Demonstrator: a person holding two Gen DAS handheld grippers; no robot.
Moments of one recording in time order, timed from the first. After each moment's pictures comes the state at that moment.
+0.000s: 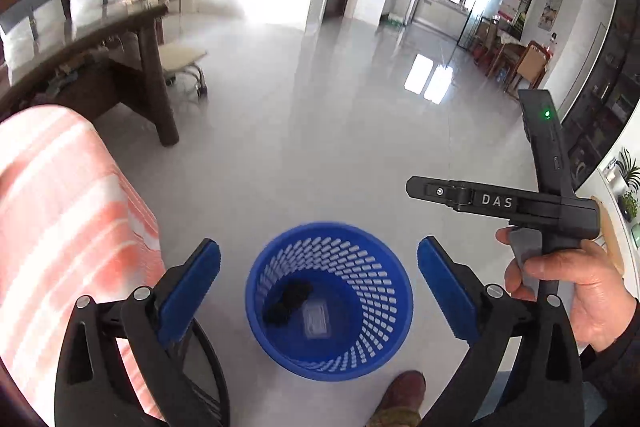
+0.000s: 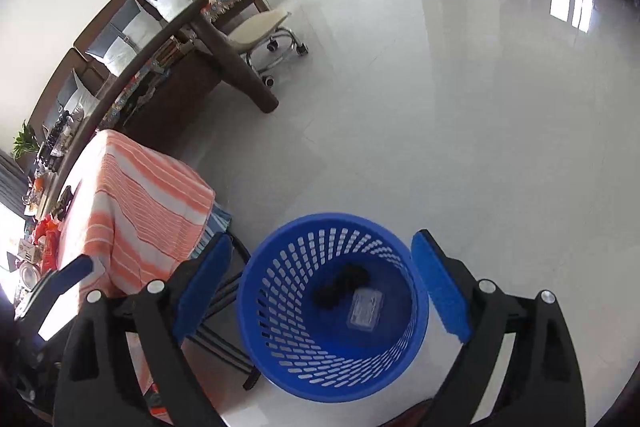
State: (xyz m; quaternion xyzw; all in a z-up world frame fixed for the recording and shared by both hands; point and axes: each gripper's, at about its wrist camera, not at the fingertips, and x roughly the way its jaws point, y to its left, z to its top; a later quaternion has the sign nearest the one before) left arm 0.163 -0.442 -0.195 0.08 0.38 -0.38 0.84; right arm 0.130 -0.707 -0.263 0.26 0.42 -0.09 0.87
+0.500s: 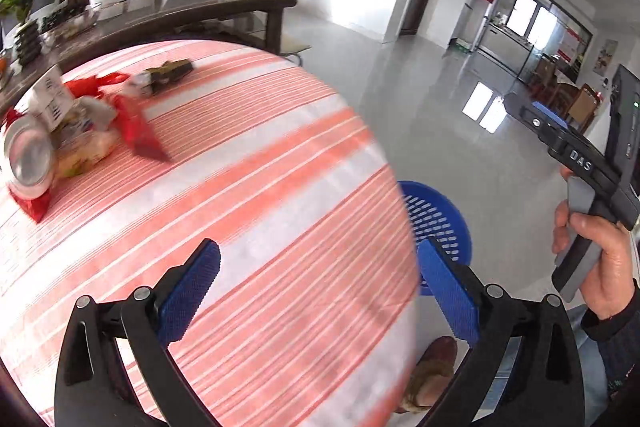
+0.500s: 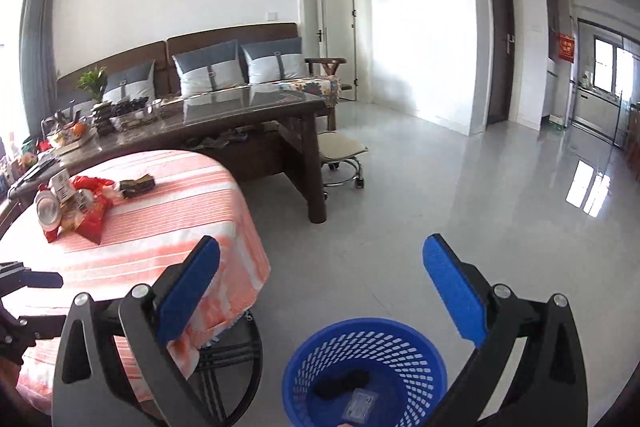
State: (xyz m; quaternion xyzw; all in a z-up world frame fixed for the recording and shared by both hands) left arm 0.118 -0.220 -0.174 0.03 0.42 -0.26 0.87; right arm 0.090 -0.527 -0.176 0.04 0.23 -0.04 0.97
